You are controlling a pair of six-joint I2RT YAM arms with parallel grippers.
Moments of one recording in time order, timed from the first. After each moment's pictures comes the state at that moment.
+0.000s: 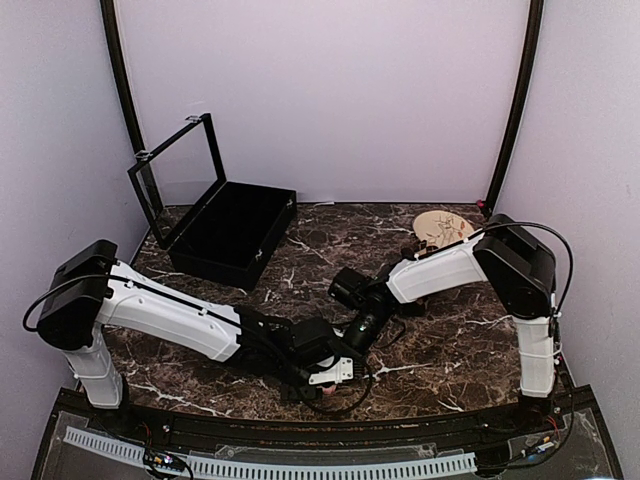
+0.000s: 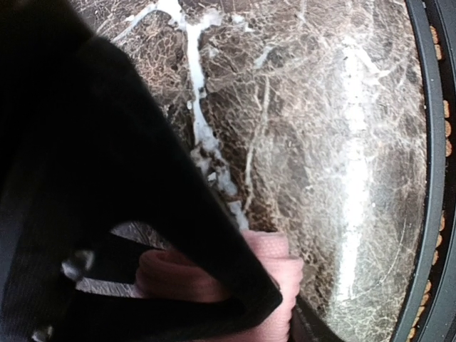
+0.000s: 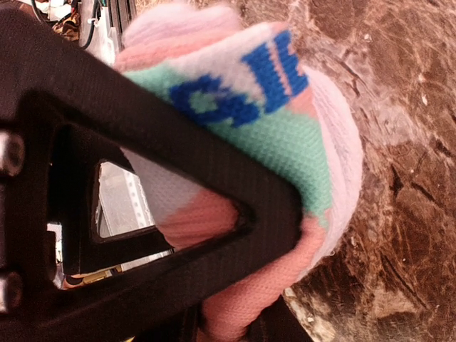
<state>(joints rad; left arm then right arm) -1.29 1.83 1.06 -0.44 -0.12 0.31 0.95 2.08 1.27 -0.60 -0.94 0.01</state>
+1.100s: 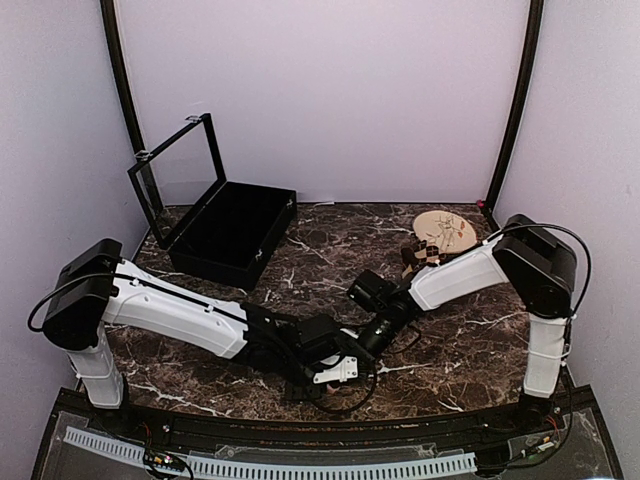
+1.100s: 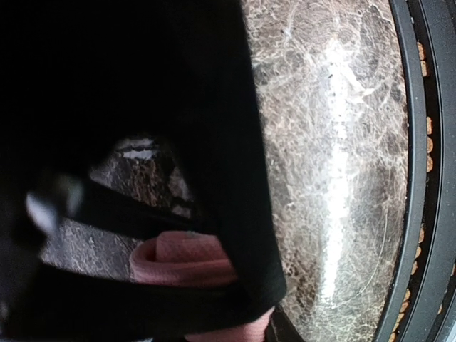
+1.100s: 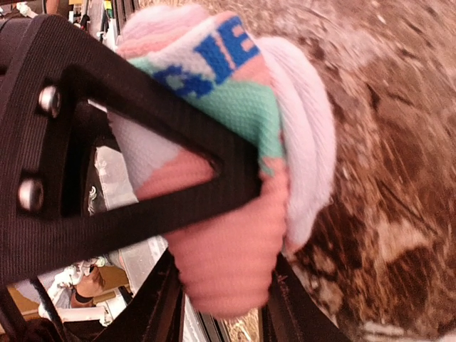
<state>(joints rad) -1.29 1.87 1.12 -0.48 -0.07 0.28 0.92 1.98 1.08 -0.40 -0.96 0.12</state>
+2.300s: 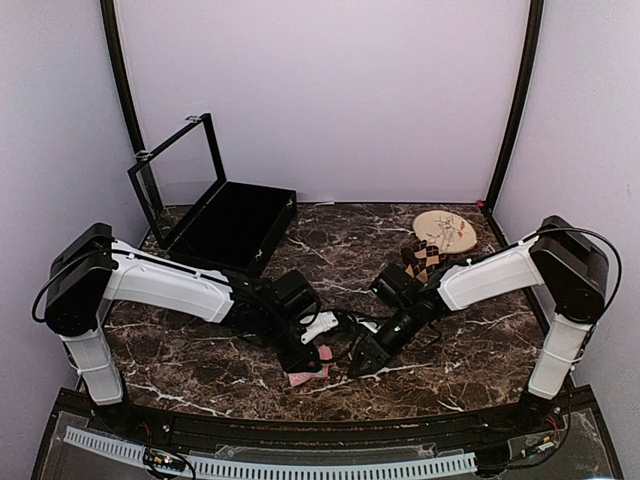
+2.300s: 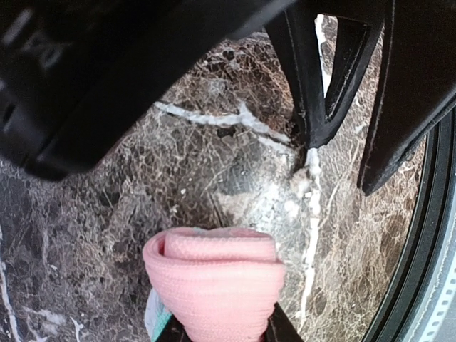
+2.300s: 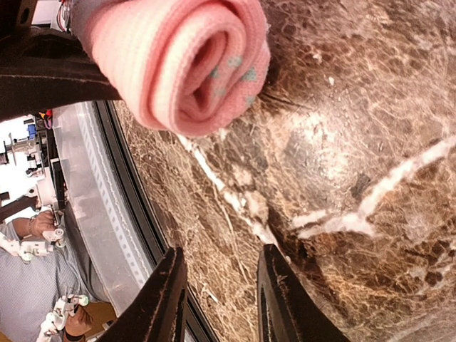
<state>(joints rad) -1.05 1.82 1.09 -0.42 0.21 0.02 0.86 1.79 0.90 -0.32 -0.78 0.22</state>
